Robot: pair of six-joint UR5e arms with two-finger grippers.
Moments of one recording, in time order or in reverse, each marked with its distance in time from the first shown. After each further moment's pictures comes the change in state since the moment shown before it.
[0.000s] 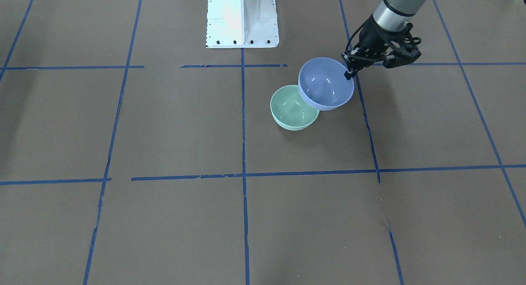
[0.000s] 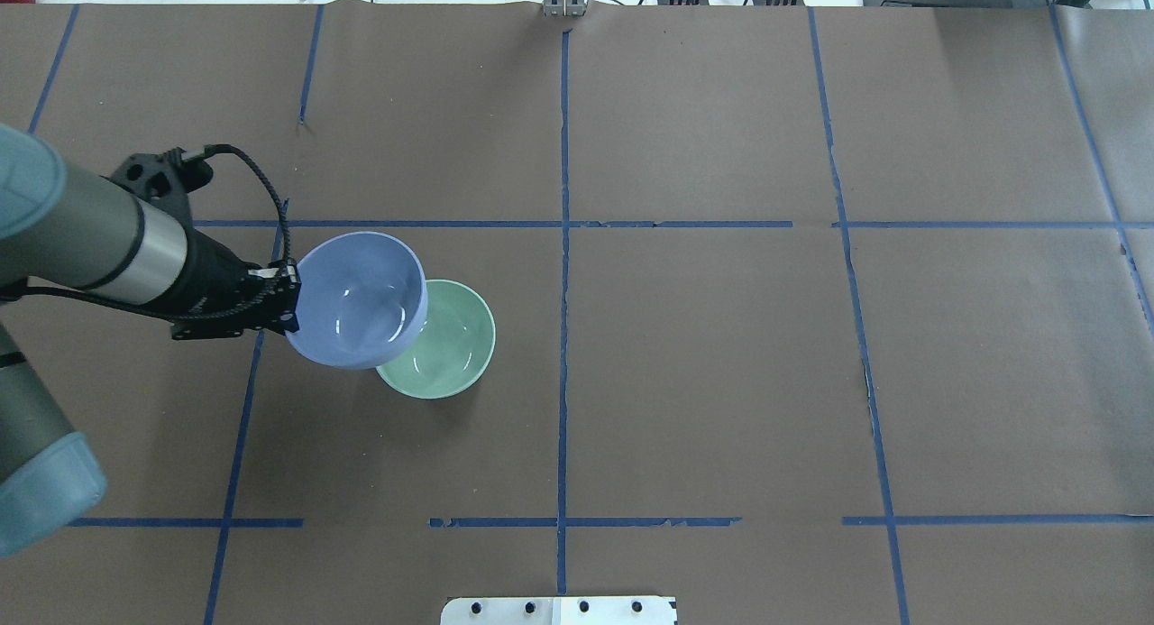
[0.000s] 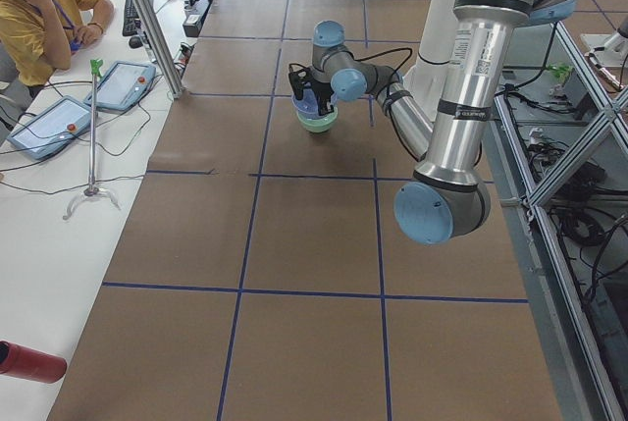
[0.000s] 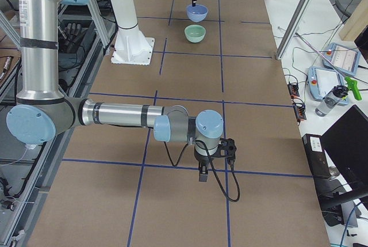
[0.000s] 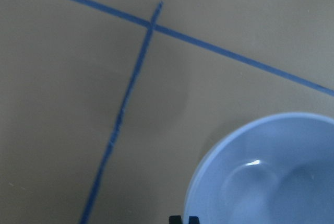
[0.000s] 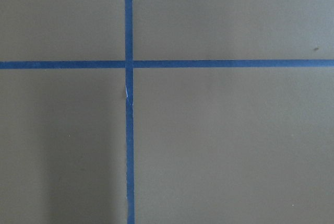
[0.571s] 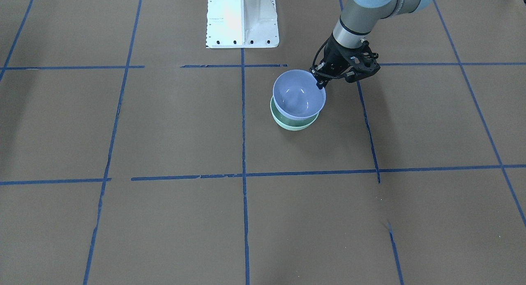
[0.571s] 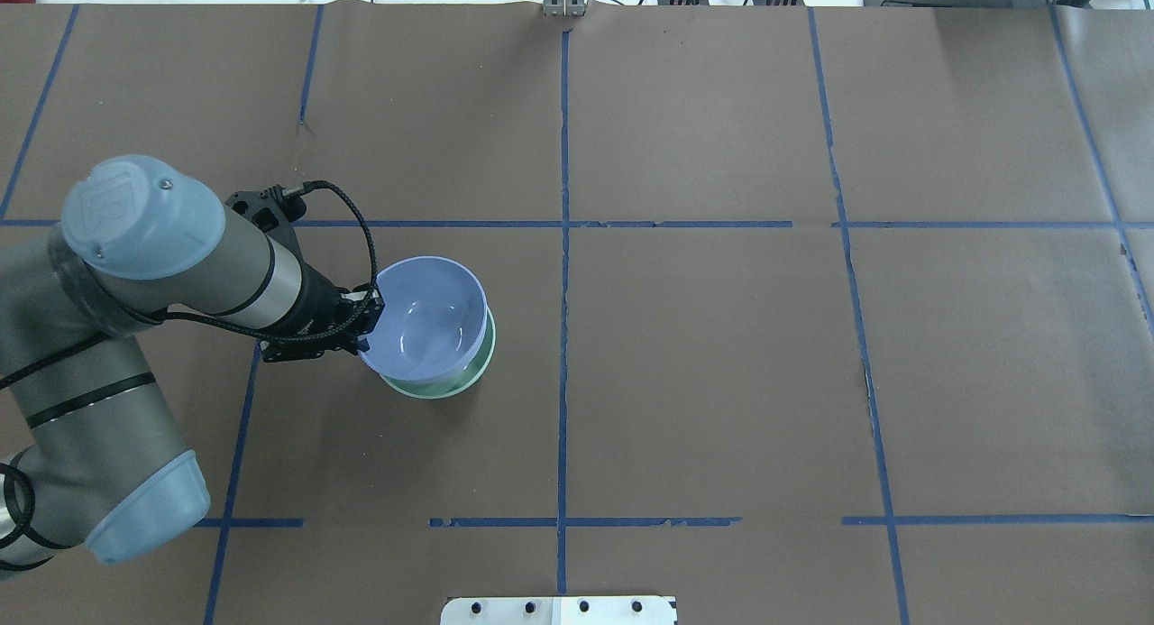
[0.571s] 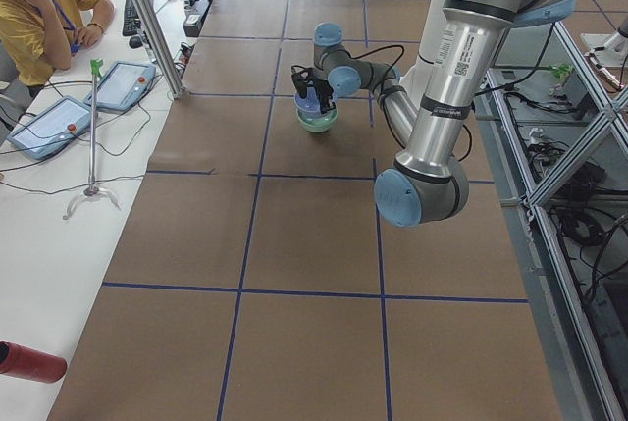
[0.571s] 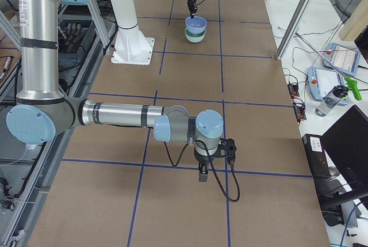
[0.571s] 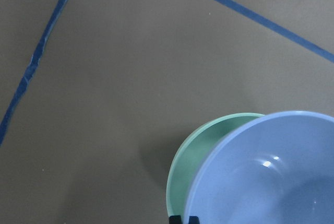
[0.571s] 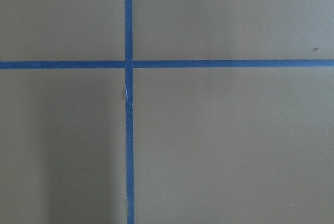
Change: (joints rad) left arm 0.094 -0.099 0.114 0.006 0.068 -0.095; right arm 0.000 0.000 0.000 0.000 -0.001 0.000
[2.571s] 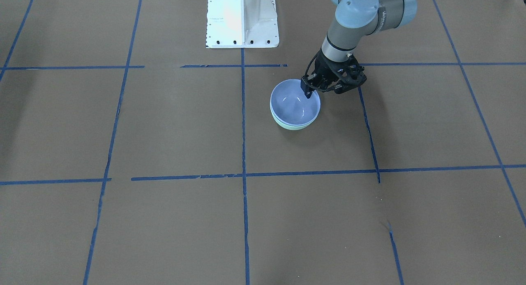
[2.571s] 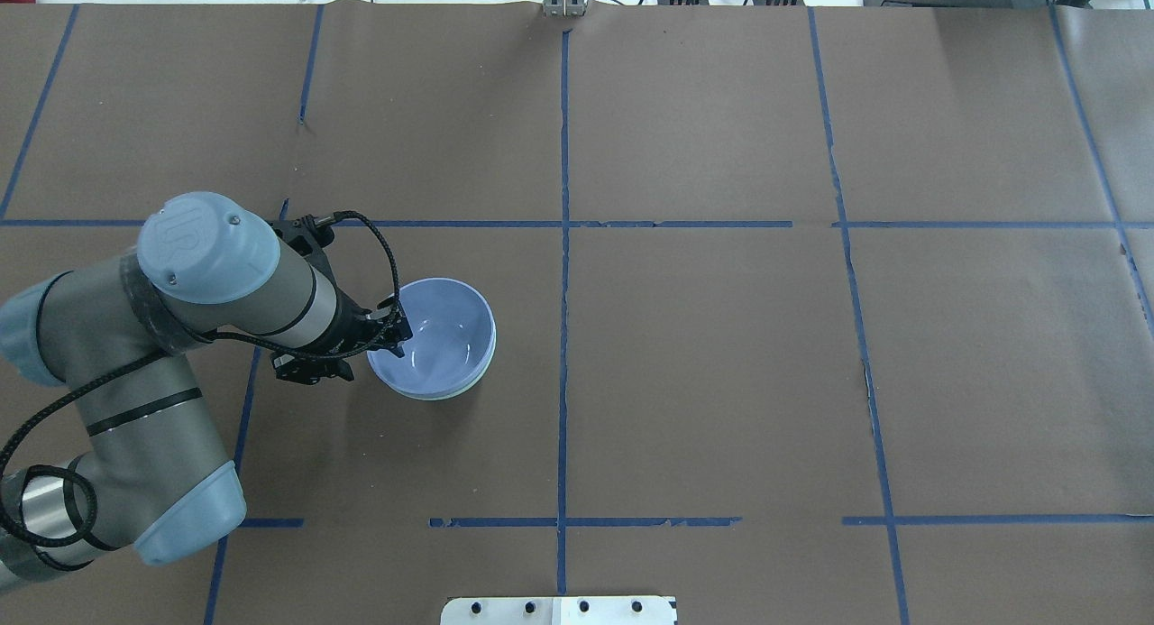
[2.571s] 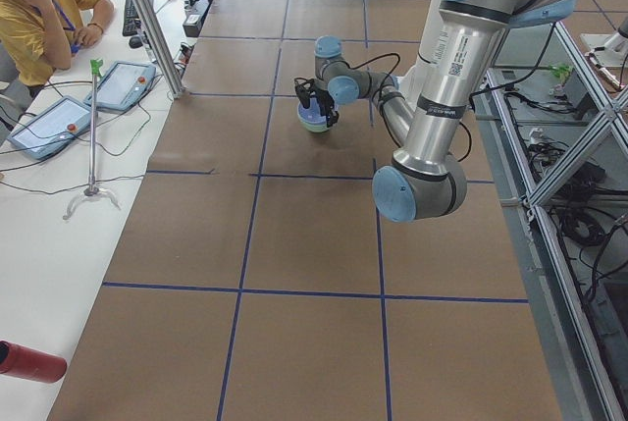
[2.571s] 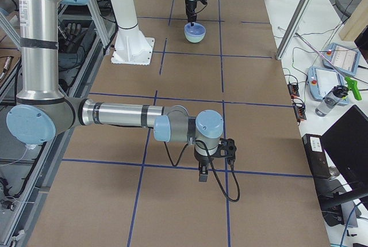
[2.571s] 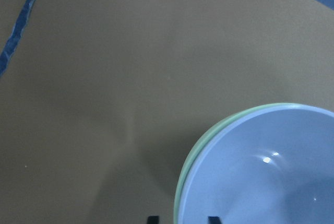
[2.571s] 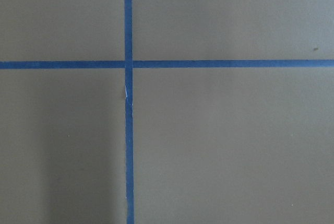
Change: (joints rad) left arm 0.035 -0.015 0.082 -0.040 0.022 -0.023; right arm 0.000 0.000 0.000 0.000 0.000 0.000
